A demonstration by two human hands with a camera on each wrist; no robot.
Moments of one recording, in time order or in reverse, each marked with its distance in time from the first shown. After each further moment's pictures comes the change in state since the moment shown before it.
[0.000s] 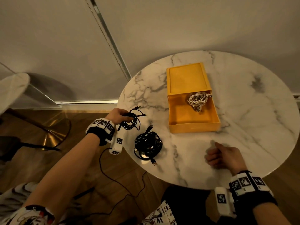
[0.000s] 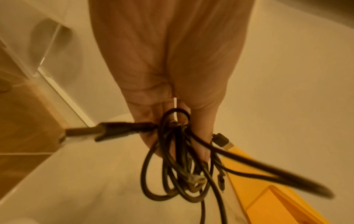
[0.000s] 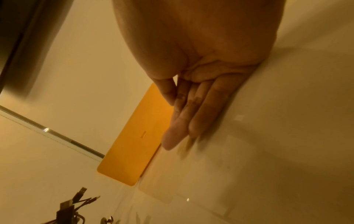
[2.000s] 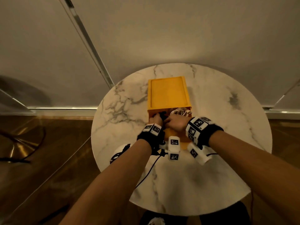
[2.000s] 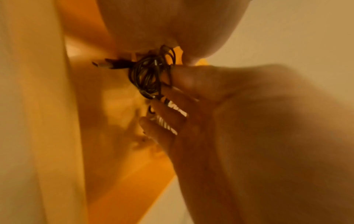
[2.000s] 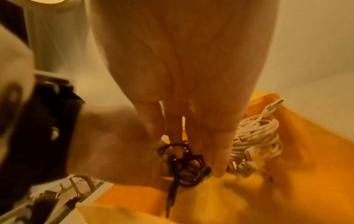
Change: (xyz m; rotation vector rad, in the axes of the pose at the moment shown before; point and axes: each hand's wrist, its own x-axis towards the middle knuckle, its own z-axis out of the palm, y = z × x) left_hand 0.050 0.171 0.186 -0.589 0.034 -0.297; right_hand 0.080 -0.175 0.081 -1.214 -0.544 -0.481
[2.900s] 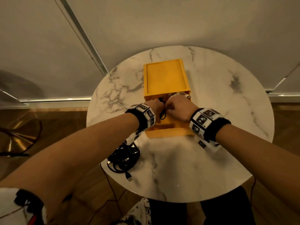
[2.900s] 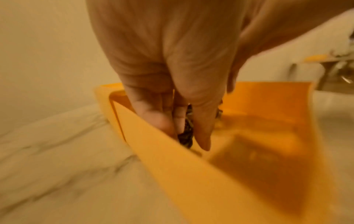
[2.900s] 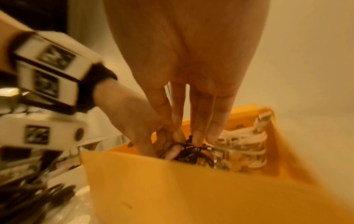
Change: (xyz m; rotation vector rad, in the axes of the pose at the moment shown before) left_hand -0.014 0.031 -0.018 1.700 -0.324 0.612; right_hand -0.019 0.011 0.005 -0.183 0.380 -0.098
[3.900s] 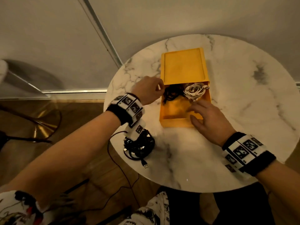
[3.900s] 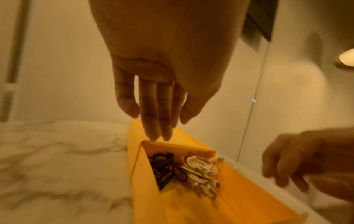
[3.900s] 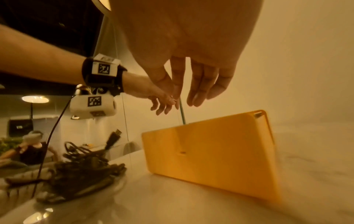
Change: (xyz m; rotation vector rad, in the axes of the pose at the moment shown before) left_hand -0.069 -0.060 -0.008 -0.427 0.514 -0.061; right_hand -0.086 -0.008 0.034 0.120 0.347 -0.174
